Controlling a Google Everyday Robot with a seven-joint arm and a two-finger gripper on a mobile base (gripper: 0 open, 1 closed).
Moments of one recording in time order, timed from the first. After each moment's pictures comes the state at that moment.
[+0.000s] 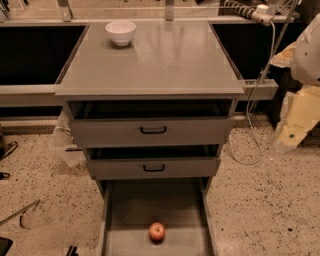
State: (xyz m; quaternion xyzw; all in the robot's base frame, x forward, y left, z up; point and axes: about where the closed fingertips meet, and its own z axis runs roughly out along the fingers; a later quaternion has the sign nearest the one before) arm 0.438 -0.217 0.976 -0.60 0.78 -0.03 0.16
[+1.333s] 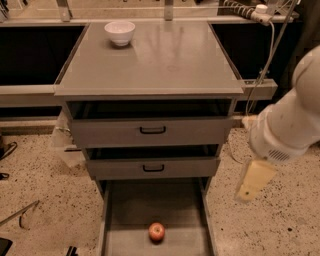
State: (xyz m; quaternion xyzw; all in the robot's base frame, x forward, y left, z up) arm 0.427 -0.195 0.838 -0.59 0.79 -0.02 0.17
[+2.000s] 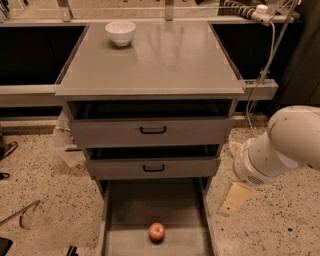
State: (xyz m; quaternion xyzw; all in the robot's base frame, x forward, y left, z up) arm 0.438 -0.184 0.738 -0.57 0.80 0.02 0.19
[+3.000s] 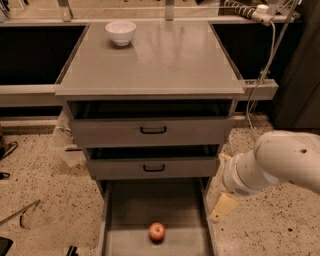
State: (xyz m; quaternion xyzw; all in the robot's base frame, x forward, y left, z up) arm 0.445 -0.171 0.681 -0.57 0.79 0.04 0.21
